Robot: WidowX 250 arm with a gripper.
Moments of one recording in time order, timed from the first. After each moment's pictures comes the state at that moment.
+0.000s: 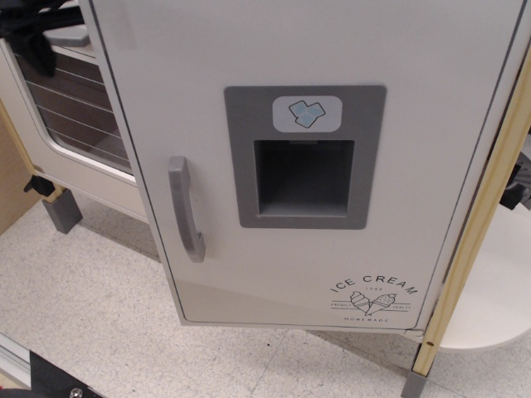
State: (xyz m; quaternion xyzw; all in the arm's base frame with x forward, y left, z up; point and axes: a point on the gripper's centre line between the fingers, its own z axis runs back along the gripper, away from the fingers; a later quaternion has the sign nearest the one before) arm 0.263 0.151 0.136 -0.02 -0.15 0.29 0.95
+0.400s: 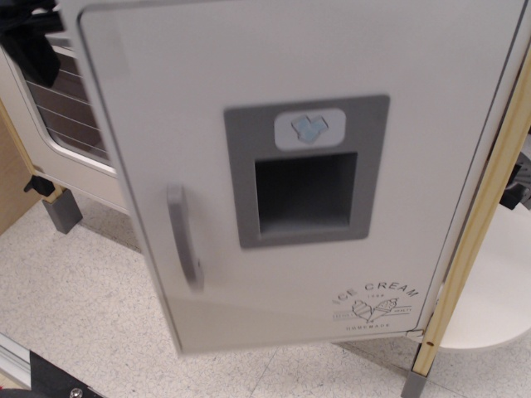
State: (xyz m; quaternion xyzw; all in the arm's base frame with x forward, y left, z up) arm 0.228 0.116 0.153 -0.04 -0.12 0.20 0.97
